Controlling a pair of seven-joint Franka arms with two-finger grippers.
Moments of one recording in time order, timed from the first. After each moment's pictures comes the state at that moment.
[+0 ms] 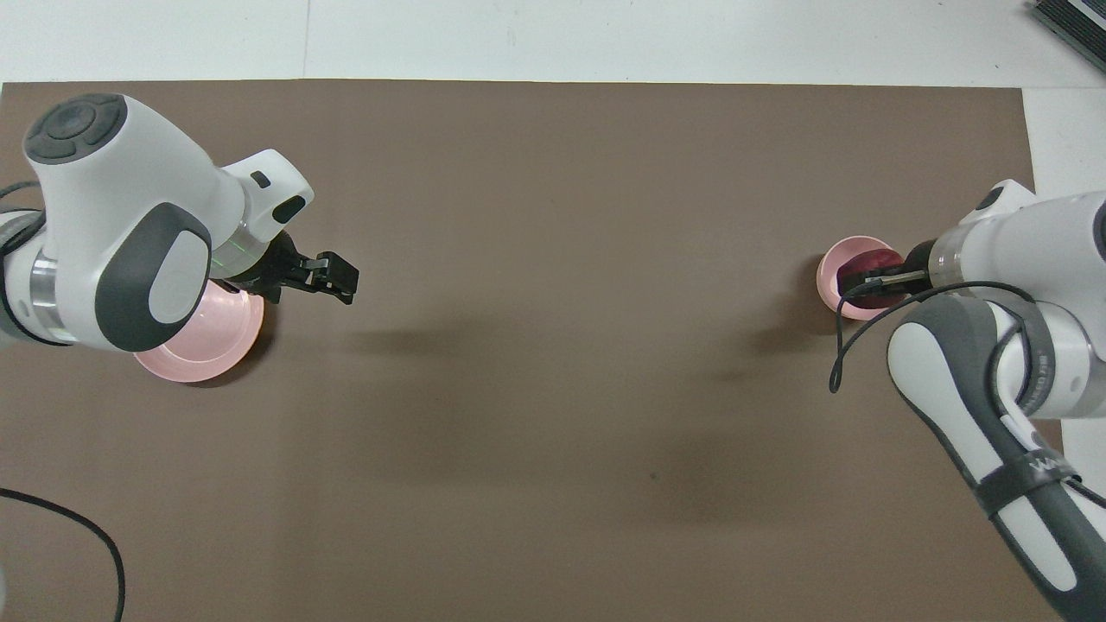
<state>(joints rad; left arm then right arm) 0.08 0.25 -0.34 -1.72 -0.02 1.83 -0.11 0.01 0.12 -0.05 -2.02 -0.01 2.26 -0.13</state>
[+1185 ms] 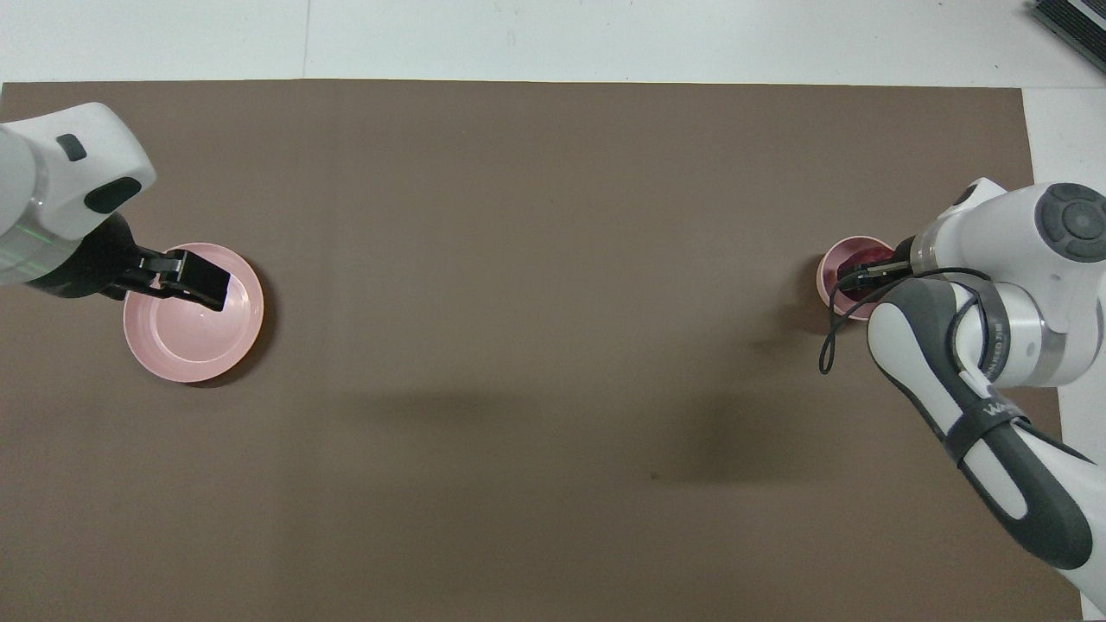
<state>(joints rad) 0.14 0.07 -0.32 -1.51 0.01 1.49 -0.02 -0.01 0.26 -0.05 -1.98 -0.06 2.30 -0.11</state>
